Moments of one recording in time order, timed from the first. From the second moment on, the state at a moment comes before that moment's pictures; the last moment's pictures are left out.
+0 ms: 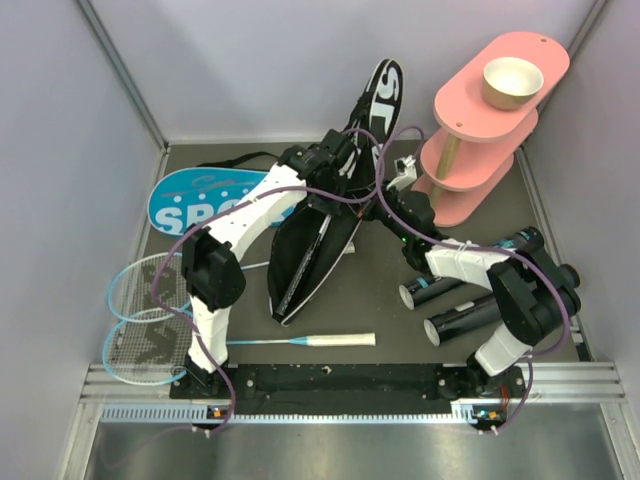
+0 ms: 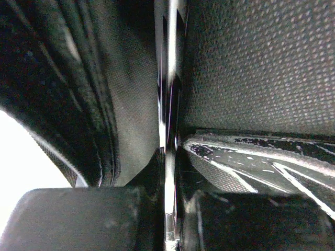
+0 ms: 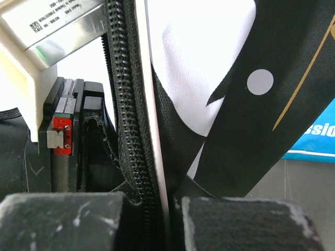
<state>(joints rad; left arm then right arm) -0.66 2.00 2.00 -1.05 -0.07 -0.21 0.58 1.61 0.81 0.80 -0.12 0.81</state>
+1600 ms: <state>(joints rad) -0.44 1.88 1.64 -0.71 0.54 0.00 0.59 1.52 0.80 0.40 -0.17 0.91</state>
